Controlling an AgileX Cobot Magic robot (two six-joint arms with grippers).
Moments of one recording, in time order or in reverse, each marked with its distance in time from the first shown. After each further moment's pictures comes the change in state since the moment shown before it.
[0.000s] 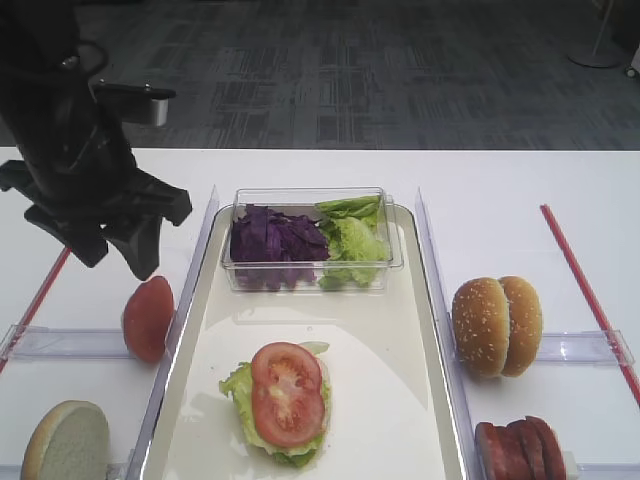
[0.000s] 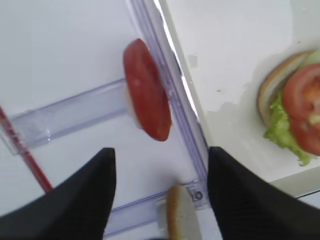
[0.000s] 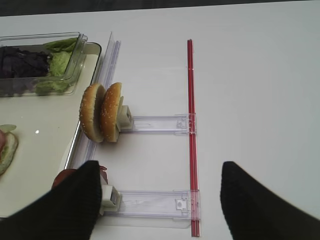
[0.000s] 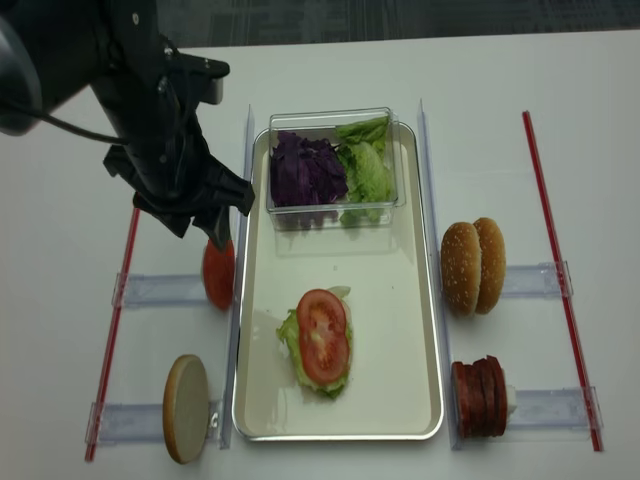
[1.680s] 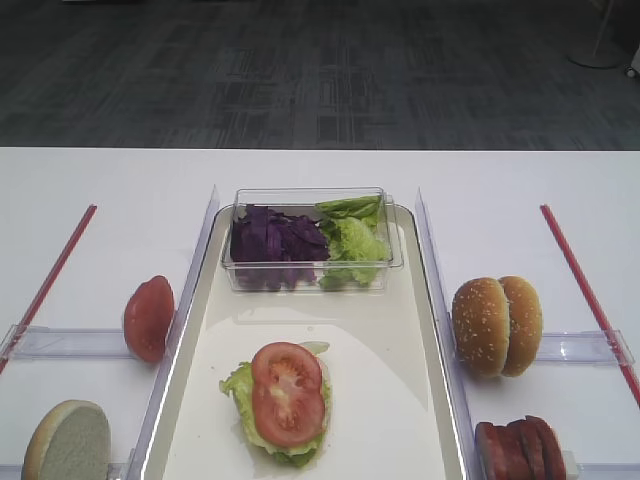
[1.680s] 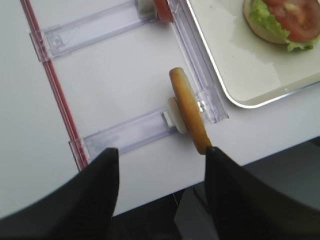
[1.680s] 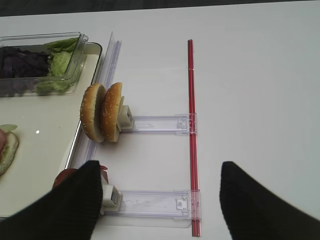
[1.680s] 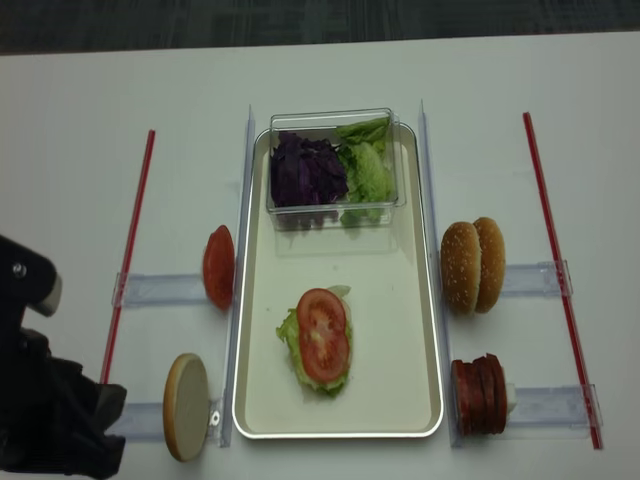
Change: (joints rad) left arm 0.021 -0.999 0.690 0.019 -0.109 0.020; right arm 0.000 0.000 0.000 0.000 0.000 0.000
